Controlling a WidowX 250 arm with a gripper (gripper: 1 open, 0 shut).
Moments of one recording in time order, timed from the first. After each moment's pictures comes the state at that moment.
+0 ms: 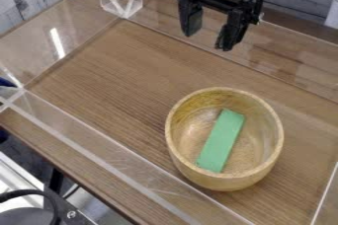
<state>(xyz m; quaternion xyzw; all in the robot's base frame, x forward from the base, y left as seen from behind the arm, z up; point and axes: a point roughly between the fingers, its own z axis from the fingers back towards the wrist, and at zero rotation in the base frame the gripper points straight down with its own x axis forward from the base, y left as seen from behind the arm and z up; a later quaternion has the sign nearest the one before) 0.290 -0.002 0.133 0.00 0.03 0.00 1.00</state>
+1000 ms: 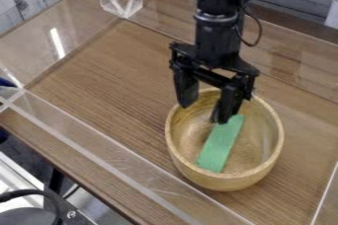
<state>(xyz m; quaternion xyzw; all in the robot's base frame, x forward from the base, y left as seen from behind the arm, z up) 0.232 -0.041 0.080 -0.05 0.10 -0.04 0.99</state>
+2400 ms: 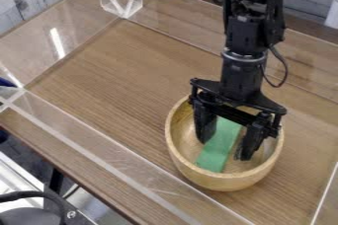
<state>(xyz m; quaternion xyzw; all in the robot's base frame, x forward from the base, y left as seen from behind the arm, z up) 0.220 -0.062 0.055 -0.05 0.16 0.02 0.99</state>
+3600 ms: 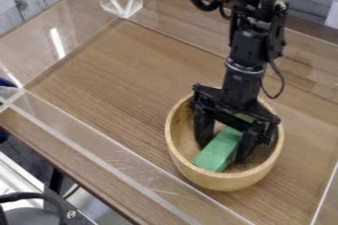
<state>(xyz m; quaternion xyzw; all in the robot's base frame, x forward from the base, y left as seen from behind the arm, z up) 0.243 -0.052 0.024 -0.02 0.14 0.01 0.99</state>
